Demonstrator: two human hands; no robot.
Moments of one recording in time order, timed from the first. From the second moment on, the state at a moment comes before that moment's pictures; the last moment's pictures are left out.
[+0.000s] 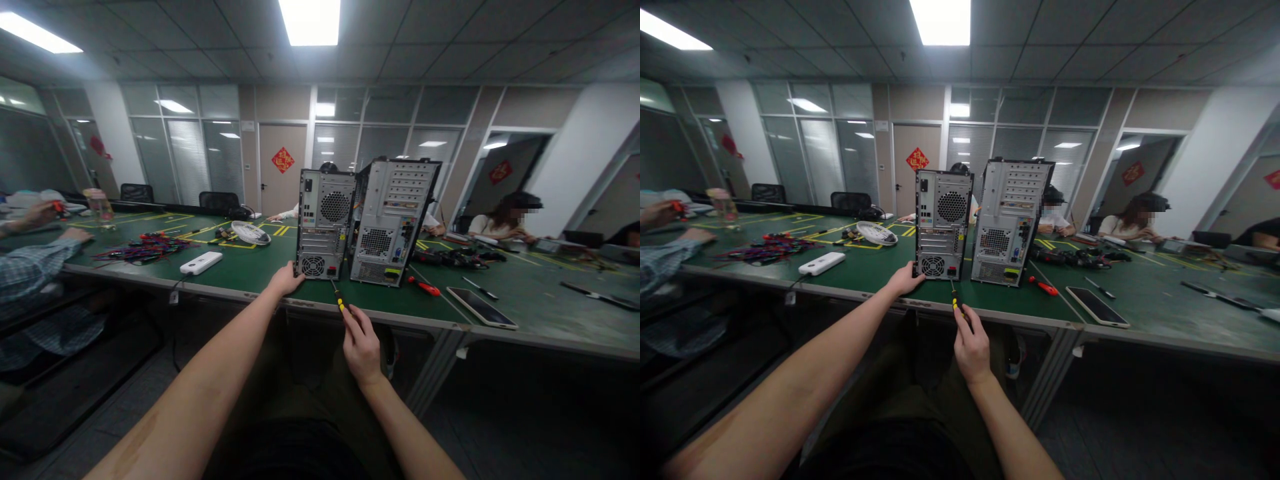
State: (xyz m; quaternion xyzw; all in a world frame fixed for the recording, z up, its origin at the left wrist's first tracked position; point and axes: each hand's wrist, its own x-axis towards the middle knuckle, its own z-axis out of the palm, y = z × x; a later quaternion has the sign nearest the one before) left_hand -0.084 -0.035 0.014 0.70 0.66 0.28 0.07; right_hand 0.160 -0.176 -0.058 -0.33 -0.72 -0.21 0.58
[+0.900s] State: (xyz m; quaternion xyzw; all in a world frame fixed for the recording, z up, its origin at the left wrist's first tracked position) left_hand -0.083 -0.035 0.016 0.69 0.66 0.27 0.07; right_hand 0.162 -0.180 -0.054 -0.36 -0.69 -0.19 0.60
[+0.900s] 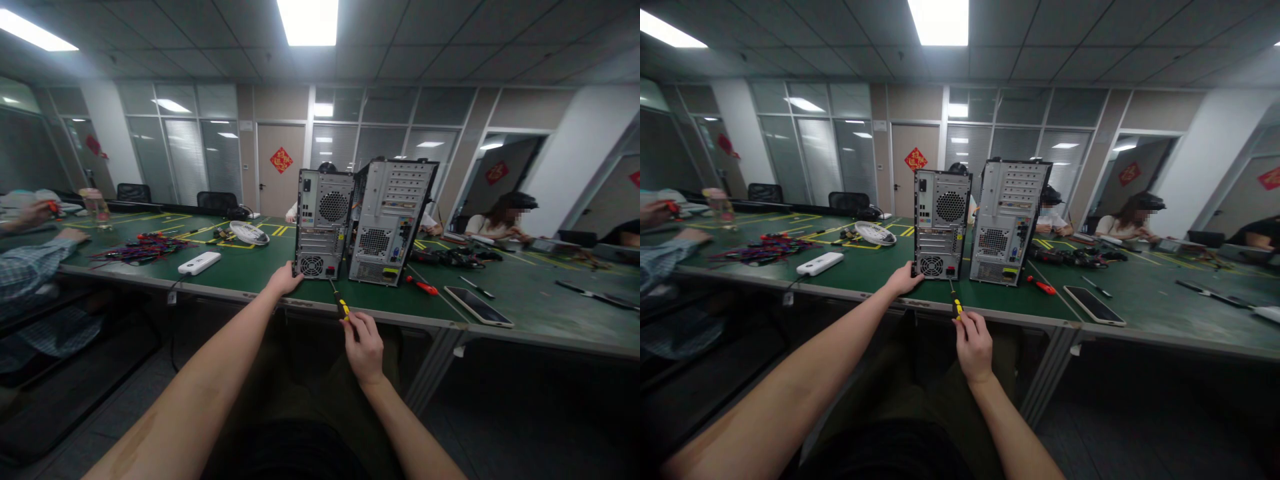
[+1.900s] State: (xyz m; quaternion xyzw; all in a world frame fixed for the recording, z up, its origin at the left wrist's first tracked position) left_hand -0.083 -0.035 0.016 0.69 0.66 0.28 0.08; right_hand 0.166 -0.183 -0.055 -0.37 -0.69 -0.16 0.60
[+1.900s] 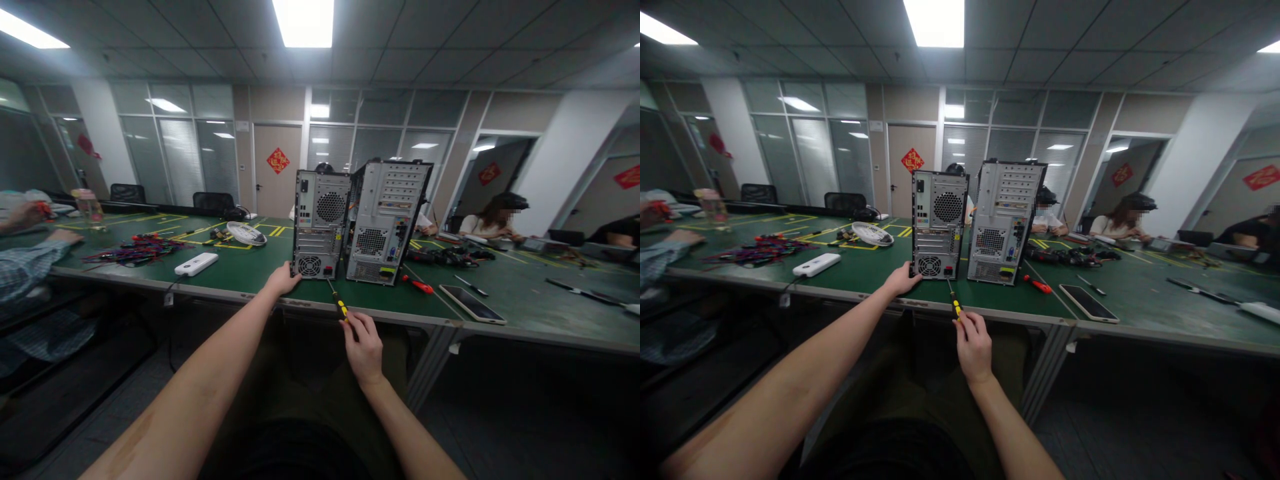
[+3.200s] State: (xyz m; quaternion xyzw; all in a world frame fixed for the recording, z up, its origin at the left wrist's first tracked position) left_hand -0.083 -0.033 0.015 0.69 0.67 0.27 0.08; right_hand 0.167 -0.178 -0.058 -0.37 -0.70 -0.18 0.58
